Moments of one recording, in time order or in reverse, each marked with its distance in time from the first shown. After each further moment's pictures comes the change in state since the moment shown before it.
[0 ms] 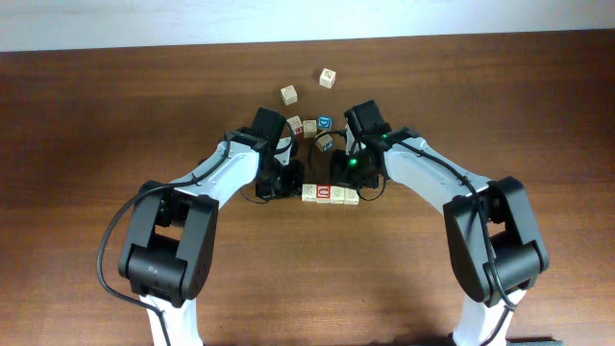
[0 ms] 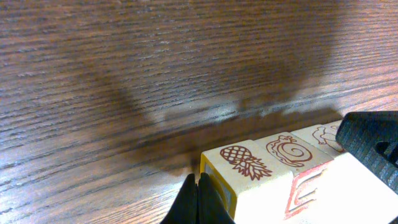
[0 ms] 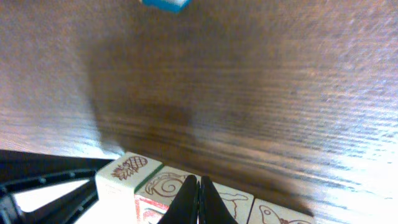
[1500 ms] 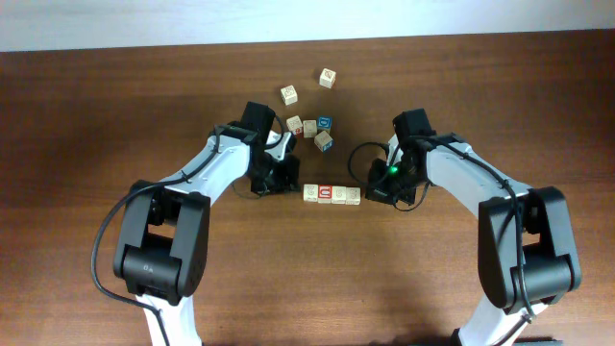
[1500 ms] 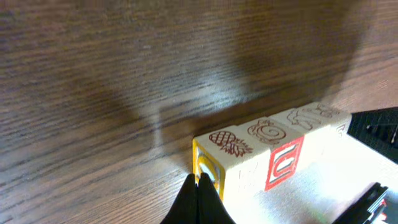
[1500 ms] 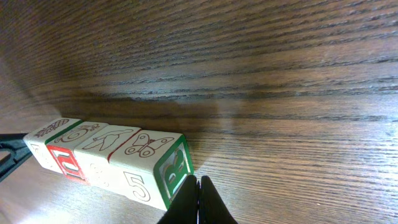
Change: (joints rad) left arm 0.049 0.000 0.036 -0.055 0.102 0.088; right arm -0.184 -0.087 -0.143 -0.119 -0.102 -0.001
